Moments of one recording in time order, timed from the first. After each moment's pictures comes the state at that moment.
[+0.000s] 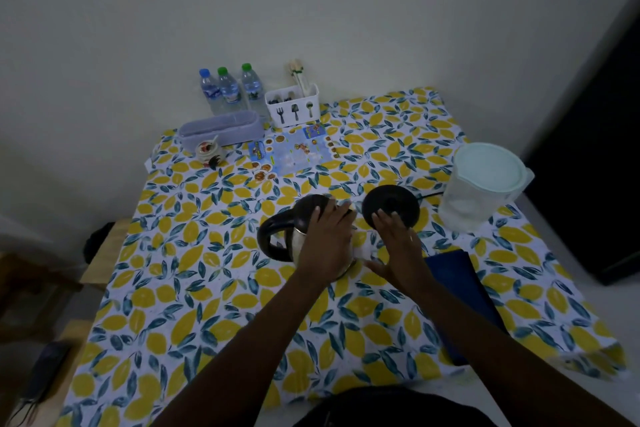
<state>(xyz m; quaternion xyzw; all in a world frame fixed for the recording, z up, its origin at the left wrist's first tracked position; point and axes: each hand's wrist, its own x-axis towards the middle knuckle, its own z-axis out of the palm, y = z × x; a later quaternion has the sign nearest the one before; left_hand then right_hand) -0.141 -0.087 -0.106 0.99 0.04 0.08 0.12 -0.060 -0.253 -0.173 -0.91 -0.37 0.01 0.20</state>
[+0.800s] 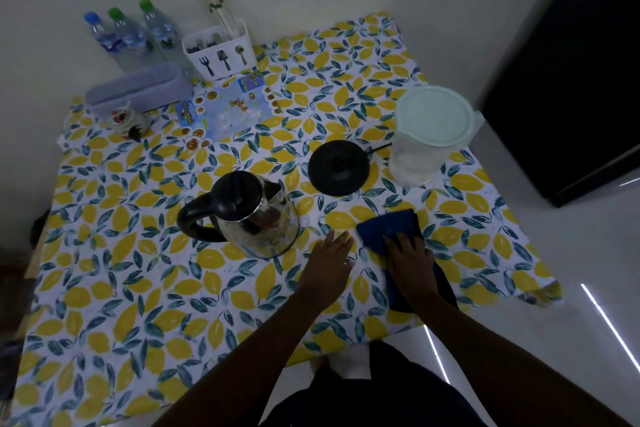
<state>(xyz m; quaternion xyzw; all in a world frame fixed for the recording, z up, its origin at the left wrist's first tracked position) -0.137 -0.193 -0.218 0.96 0.02 -0.14 0.24 -0.059 -0.385 -0.271 -0.97 -0.22 0.12 0.02</state>
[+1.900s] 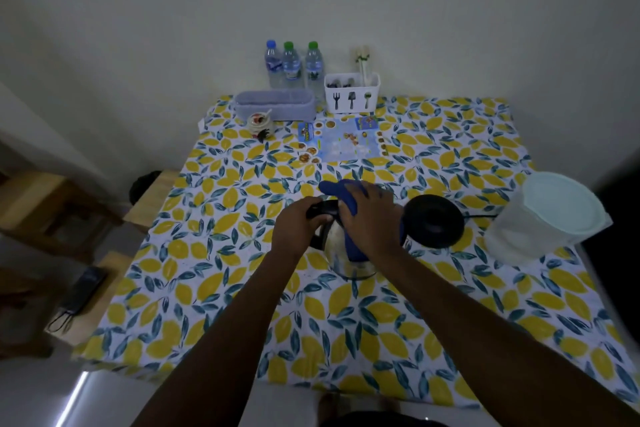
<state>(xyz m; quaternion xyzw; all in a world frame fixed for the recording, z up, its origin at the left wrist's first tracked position) -0.193 0.011 -0.104 0.88 0.30 0.14 0.34 -0.072 -0.105 -0.119 -0.91 -0.37 0.00 0.18</state>
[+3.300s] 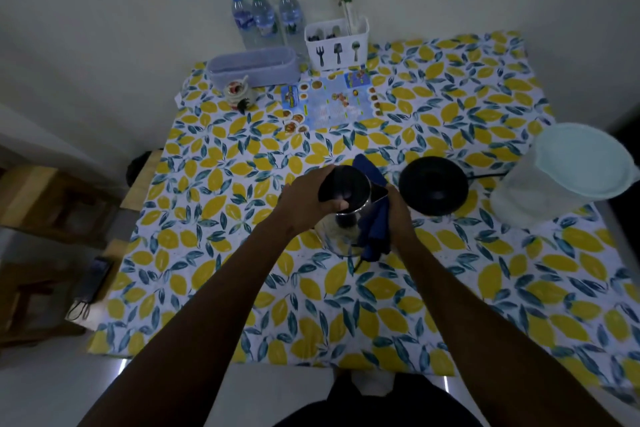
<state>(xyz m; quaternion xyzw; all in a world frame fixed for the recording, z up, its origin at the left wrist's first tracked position) -0.145 0.004 -0.089 0.91 0.22 -0.06 0.34 -0.033 -0.144 -0.191 -0.56 0.04 0.38 0.73</state>
